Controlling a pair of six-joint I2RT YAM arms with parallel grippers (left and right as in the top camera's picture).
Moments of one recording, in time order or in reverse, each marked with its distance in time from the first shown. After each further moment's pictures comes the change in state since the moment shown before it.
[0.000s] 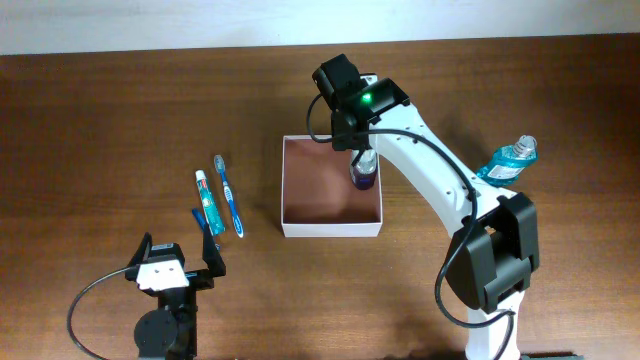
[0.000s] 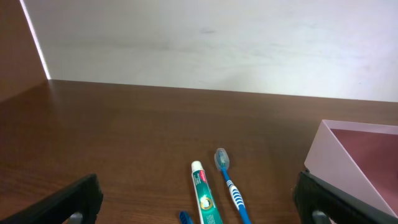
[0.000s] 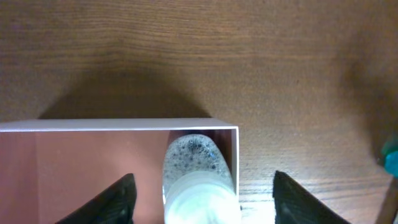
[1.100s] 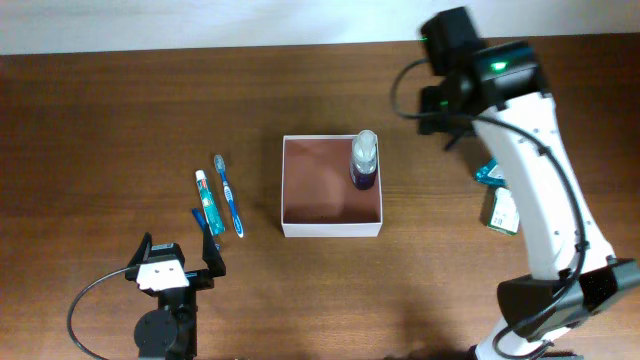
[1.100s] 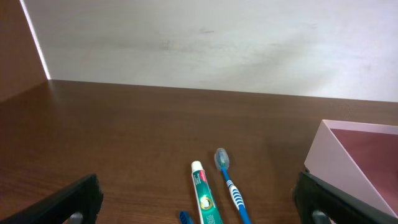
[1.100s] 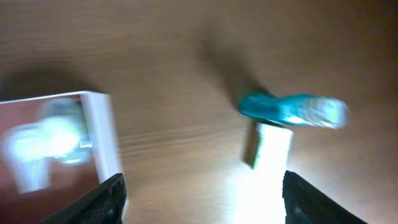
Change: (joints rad) left arm 0.000 0.000 0.000 0.000 0.000 0.000; right arm -0.255 -0.236 0.186 -0.436 0.013 -0.100
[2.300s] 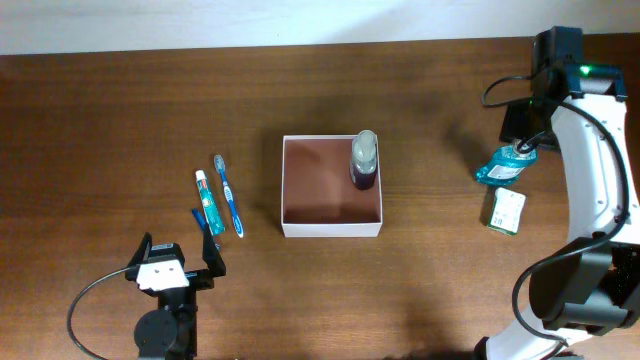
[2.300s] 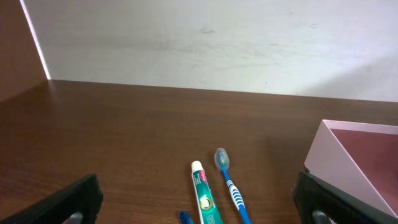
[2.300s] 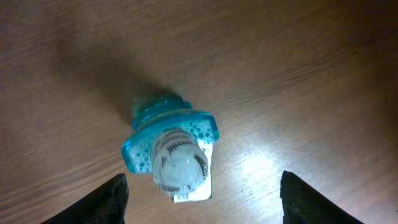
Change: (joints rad) left arm 0.000 0.000 0.000 0.000 0.000 0.000; right arm -0.407 0.000 -0.304 0.269 -0.029 -0.196
